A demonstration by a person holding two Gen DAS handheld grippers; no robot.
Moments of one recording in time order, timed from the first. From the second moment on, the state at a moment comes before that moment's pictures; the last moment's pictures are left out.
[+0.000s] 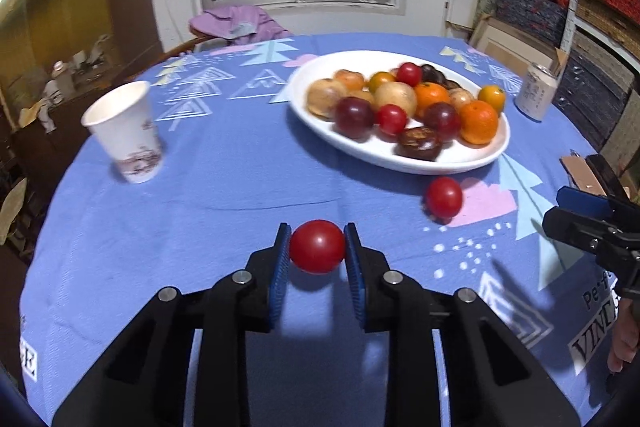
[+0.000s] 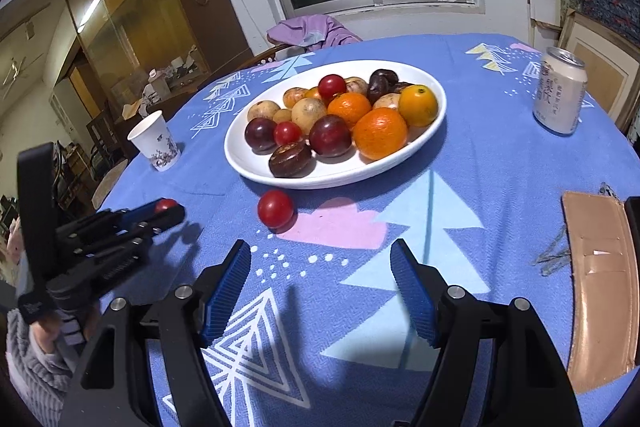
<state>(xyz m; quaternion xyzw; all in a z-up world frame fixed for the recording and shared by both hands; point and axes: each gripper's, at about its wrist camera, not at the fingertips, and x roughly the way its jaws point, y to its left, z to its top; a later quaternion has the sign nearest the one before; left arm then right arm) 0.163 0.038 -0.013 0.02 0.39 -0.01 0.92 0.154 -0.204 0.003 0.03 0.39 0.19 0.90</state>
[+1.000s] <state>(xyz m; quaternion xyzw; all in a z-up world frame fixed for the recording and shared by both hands) 0.156 0.071 -0.011 -0.03 0.39 -0.01 0.92 0.212 -0.129 -0.026 0.01 0.45 0.18 0.87</state>
